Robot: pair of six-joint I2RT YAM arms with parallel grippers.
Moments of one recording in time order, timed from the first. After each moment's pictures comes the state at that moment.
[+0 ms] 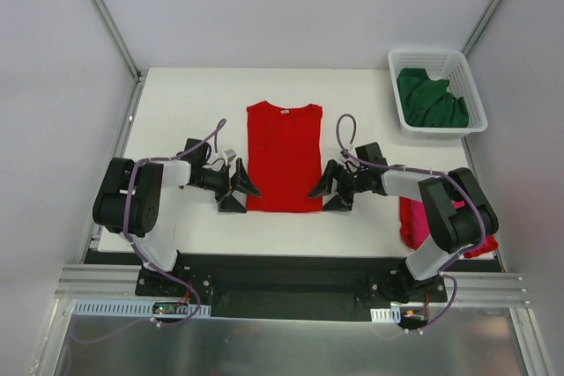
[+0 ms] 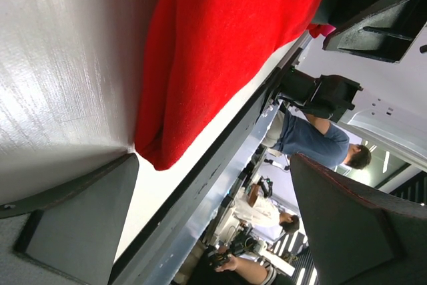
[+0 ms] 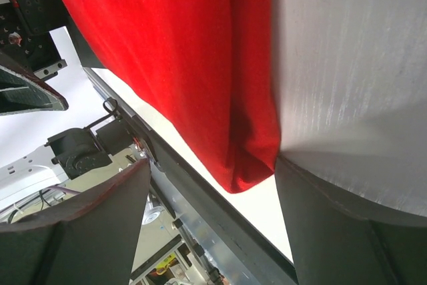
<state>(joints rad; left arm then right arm) -0.15 1.68 0.70 -0.25 1.03 -0.54 0.37 1.63 0.69 -0.09 -0.75 0.77</state>
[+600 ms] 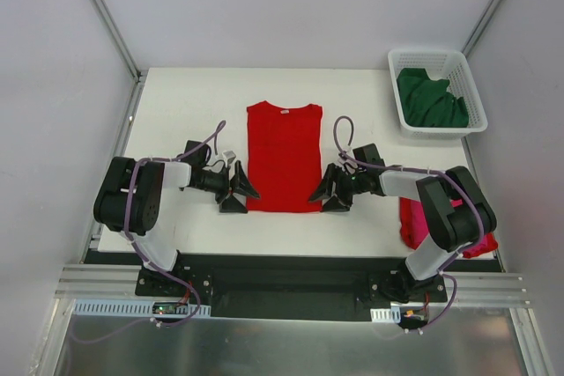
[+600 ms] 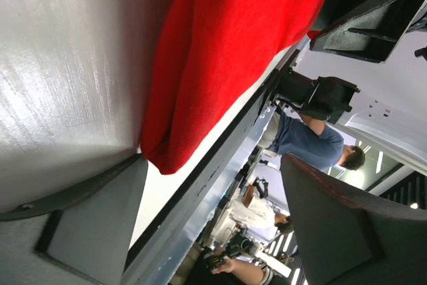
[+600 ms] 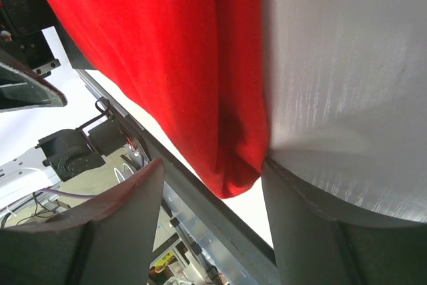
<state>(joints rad) -0.15 1.70 0.67 -0.20 1.05 -0.56 0.39 1.65 0.69 -0.09 -0.73 0.77</state>
